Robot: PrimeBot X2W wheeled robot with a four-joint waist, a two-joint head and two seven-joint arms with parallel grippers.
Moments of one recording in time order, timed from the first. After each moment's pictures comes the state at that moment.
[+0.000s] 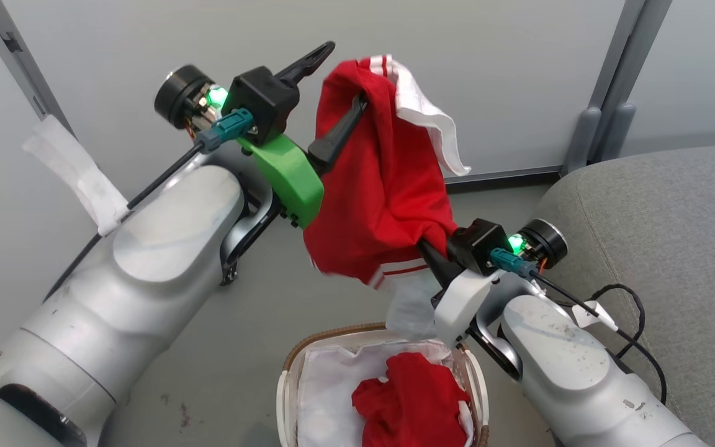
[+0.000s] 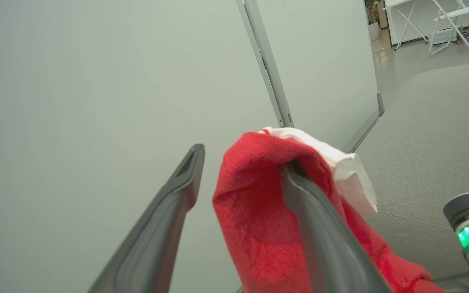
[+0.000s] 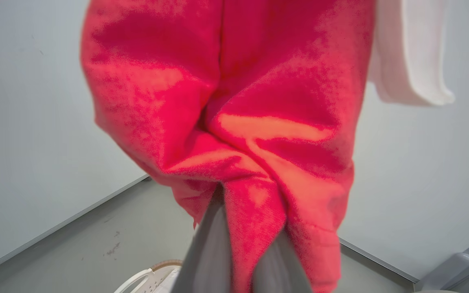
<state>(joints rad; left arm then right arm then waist) -1.08 0.27 -1.08 0.60 -0.73 -0.13 -0.26 -0.63 -0.05 0.58 0.68 0.22 0.13 -0.26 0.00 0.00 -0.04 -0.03</state>
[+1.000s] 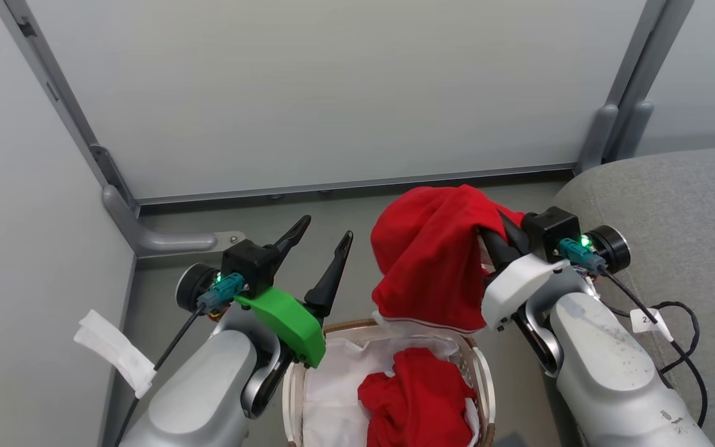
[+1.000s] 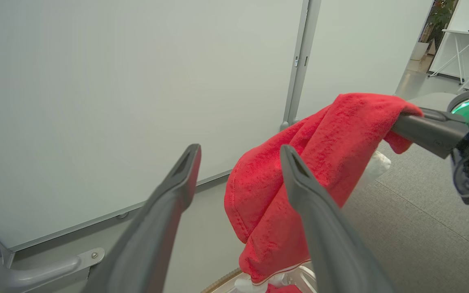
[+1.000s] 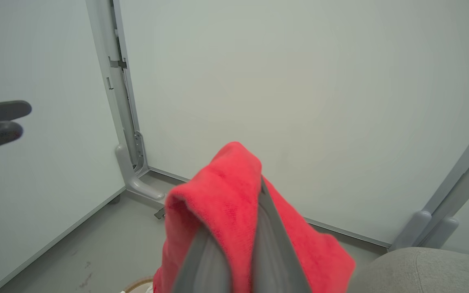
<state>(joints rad) -0.55 0.16 -0.76 0.56 -0.62 -0.13 -0.26 -0.54 -0.05 0.29 0.62 0.13 0.13 -0.26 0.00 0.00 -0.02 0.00</state>
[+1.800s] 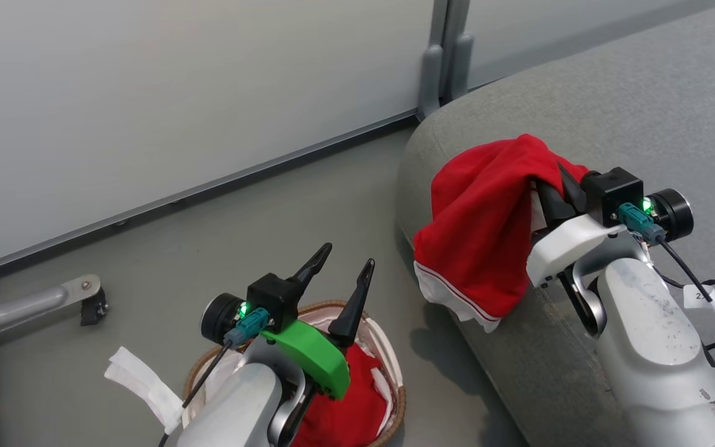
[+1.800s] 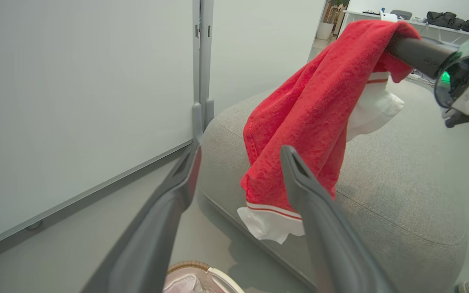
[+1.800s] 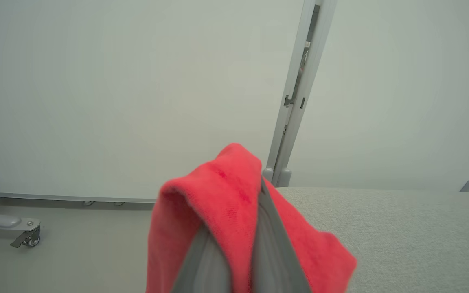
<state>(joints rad) -0.42 0.08 -0.67 0.52 -0.49 -0.13 -0.26 -0.57 -0.09 0.13 0.56 0.05 0.13 -0.26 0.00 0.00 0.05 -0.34</state>
